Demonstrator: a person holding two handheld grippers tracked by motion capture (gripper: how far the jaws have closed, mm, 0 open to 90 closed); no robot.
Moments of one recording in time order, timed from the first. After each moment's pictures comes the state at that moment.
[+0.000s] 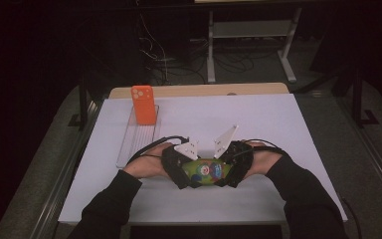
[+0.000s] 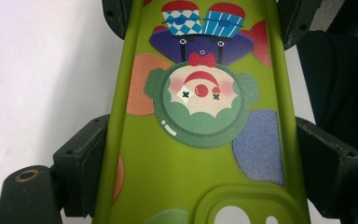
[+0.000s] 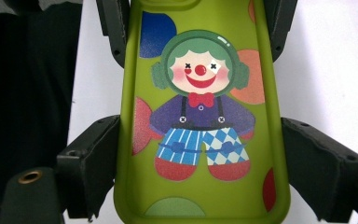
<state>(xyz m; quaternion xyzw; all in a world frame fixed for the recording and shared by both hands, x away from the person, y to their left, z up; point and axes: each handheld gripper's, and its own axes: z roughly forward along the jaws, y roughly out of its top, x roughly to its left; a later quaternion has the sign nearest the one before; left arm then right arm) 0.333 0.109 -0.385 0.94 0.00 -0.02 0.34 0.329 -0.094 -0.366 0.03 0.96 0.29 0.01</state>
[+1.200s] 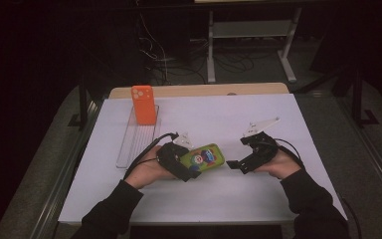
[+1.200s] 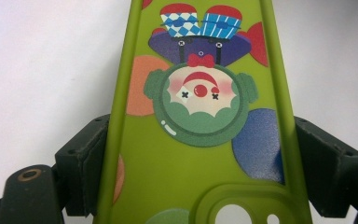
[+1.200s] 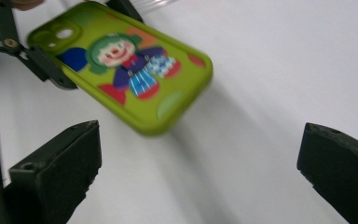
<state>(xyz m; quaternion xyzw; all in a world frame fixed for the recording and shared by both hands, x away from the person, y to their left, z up) 0.339 0.120 -0.392 0.92 0.20 0.04 0.33 0.334 -0.161 -0.377 0.30 0.86 0.40 0.06</state>
